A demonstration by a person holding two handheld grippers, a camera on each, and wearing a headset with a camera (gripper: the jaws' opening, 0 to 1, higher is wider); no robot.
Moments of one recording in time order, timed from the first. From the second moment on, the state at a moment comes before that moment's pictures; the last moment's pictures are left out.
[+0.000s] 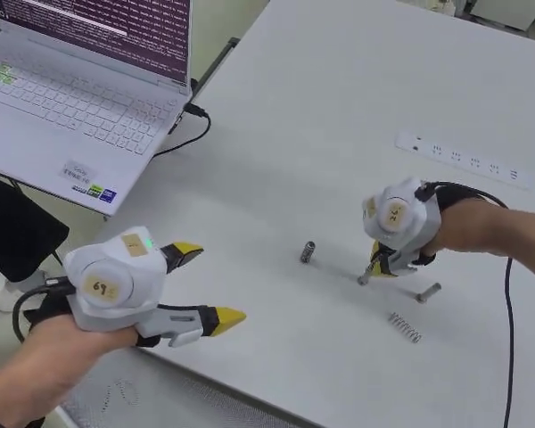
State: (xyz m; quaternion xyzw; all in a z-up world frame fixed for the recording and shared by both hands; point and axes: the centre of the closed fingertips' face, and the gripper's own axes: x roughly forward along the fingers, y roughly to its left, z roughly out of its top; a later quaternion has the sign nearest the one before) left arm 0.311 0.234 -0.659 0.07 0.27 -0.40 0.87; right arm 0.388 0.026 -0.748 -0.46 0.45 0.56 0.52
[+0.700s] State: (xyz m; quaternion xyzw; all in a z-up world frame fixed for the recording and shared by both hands) left arm 0.313 0.238 -0.657 0.06 0.27 -0.40 0.87; right arm 0.389 0.027 -0.771 -0.46 0.46 0.56 0.51
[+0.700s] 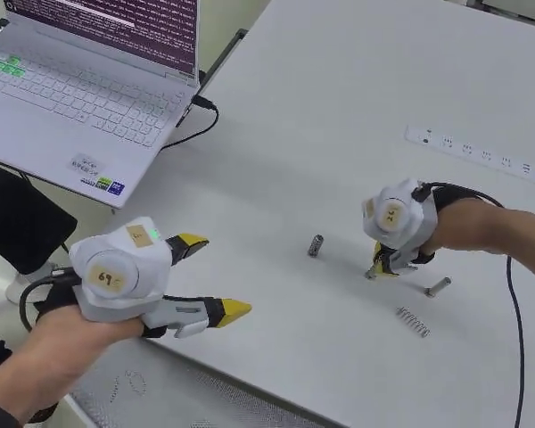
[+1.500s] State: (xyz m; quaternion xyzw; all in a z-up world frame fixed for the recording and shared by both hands) left arm 0.315 0.238 -0.652 0.06 0.27 -0.40 0.87; right arm 0.385 0.025 -0.781 -0.46 0.47 0.56 0.51
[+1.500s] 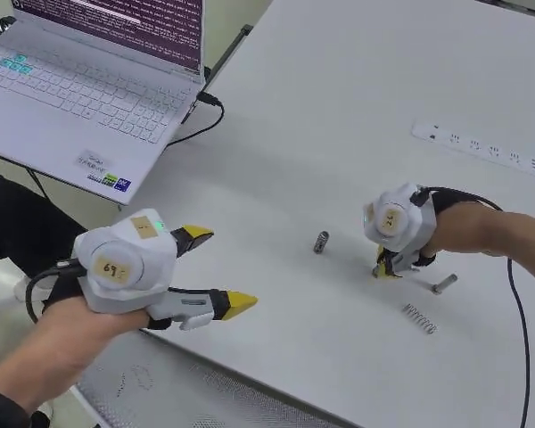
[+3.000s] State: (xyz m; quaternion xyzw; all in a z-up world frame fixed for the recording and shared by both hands) left arm 0.307 0.218 -0.637 0.07 0.25 -0.41 0.87; right arm 0.379 -0.011 -0.730 -0.39 0.44 0.49 0.64
